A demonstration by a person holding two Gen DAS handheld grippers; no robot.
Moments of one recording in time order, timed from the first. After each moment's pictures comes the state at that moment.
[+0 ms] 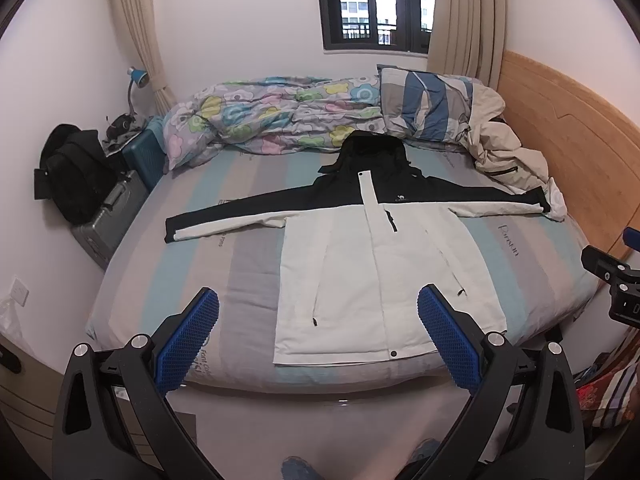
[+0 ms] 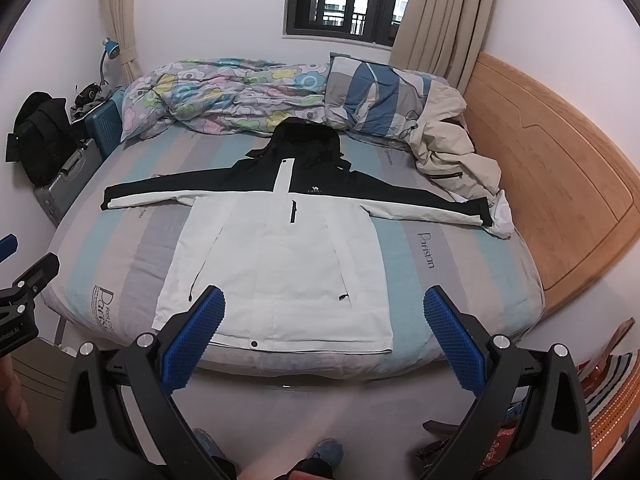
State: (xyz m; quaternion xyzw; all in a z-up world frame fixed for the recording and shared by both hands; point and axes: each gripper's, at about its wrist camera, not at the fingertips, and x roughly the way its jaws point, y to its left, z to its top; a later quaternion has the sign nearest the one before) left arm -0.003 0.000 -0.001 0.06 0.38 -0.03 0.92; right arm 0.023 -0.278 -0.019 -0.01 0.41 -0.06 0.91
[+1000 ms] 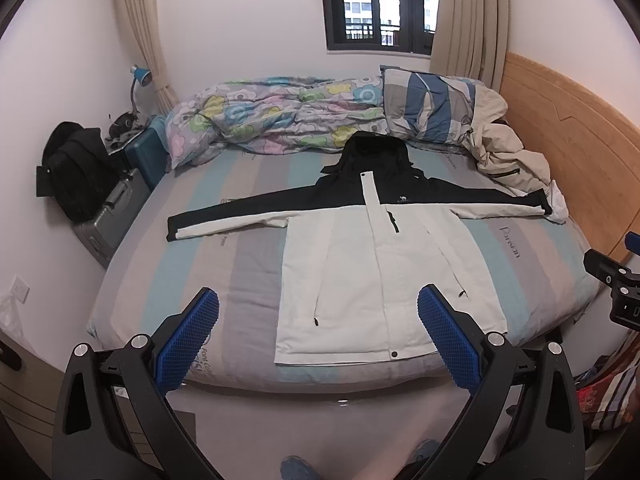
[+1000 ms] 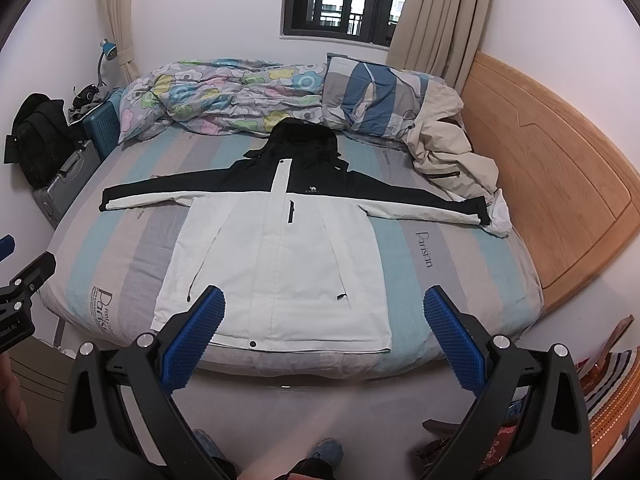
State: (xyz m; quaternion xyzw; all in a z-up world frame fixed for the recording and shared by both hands) left arm -0.004 0.007 -0.002 0.06 0.38 -0.03 0.92; right arm 0.023 -0.281 -0.020 -0.01 0.41 -0.06 0.91
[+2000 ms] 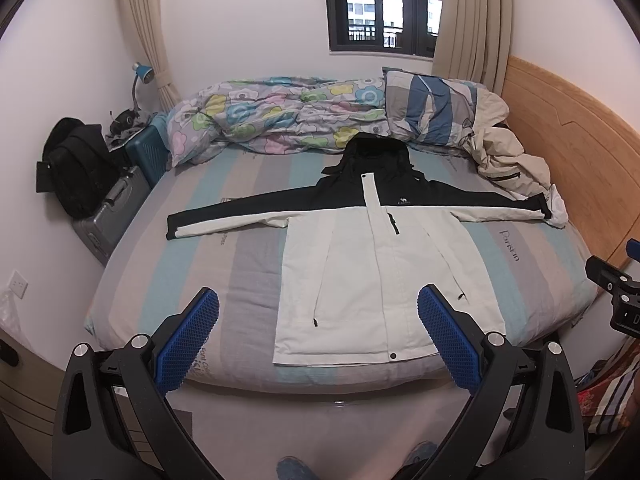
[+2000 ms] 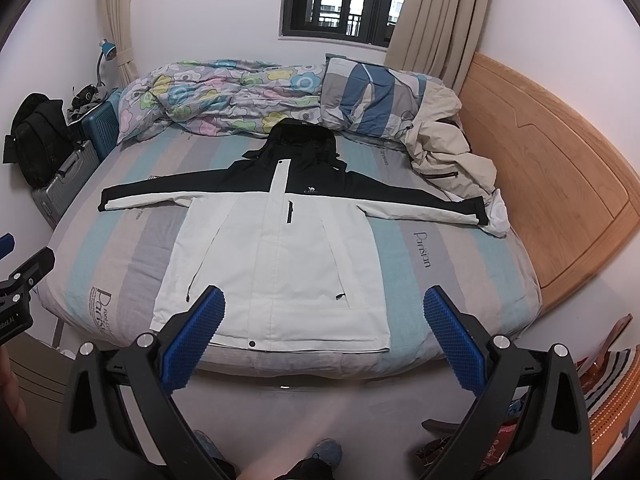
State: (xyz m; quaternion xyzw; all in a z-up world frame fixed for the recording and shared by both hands) left arm -0.001 0.012 0.001 0.05 0.38 -0.03 0.92; right arm 0.020 -0.284 -0.017 -0.01 0.41 -0.07 0.91
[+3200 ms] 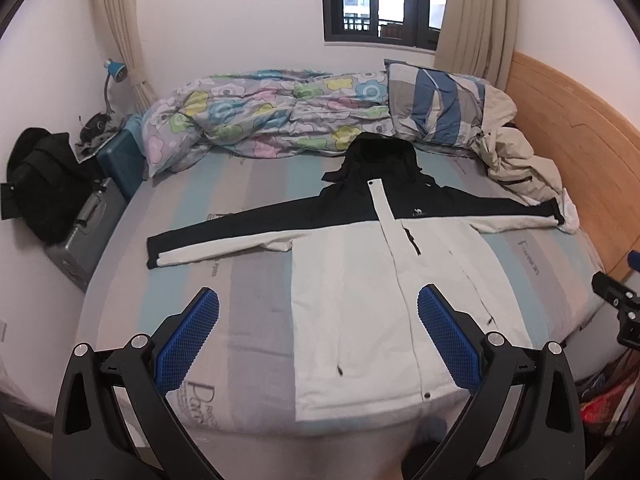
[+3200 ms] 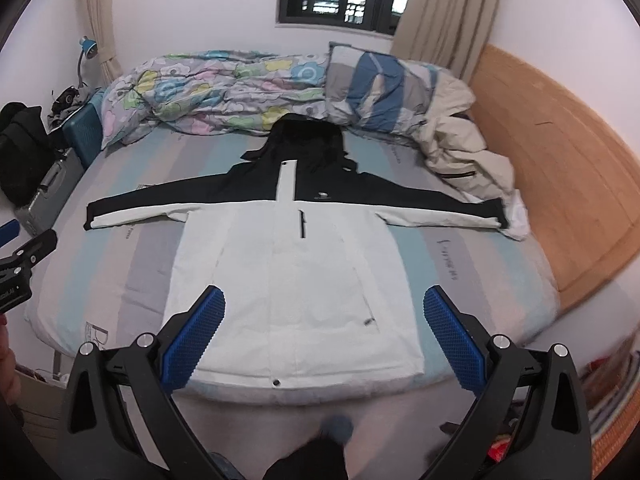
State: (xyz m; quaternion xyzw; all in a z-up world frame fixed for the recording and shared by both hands) left arm 0.165 0.066 -0.033 0.05 0.40 -0.06 0.91; right arm 0.145 -0.231 -0.055 0.00 0.43 -0.09 0.90
